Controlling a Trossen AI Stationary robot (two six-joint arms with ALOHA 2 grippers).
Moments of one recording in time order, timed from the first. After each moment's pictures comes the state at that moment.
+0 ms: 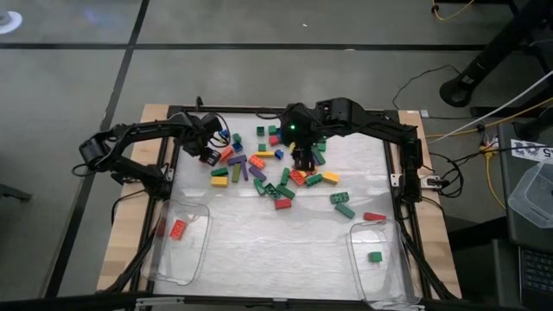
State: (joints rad) left arm 0.68 1.35 0.76 -0.97 -0.14 -0.39; right arm -0.11 1.96 2.32 -1.48 0.09 -0.14
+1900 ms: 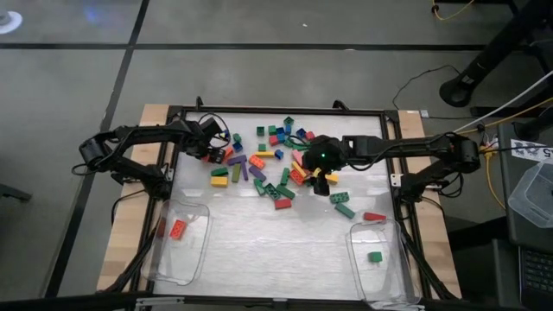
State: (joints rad) left arm 0.68 1.35 0.63 -0.69 -0.12 -0.59; right arm -0.11 1.46 1.08 -0.50 -0.14 -0.11
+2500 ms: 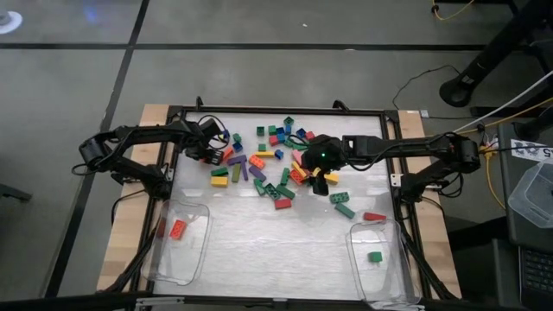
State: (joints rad) left arm 0.68 1.35 0.63 -0.74 -0.12 -0.56; right arm -0.11 1.46 1.08 -0.48 -0.14 -0.11
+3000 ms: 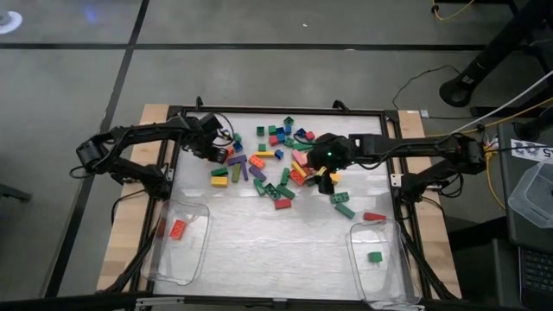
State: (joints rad) left arm 0.68 1.31 0.71 -0.75 0.10 -0.50; right arm -0.11 1.38 1.08 -0.58 -0.12 -0.10
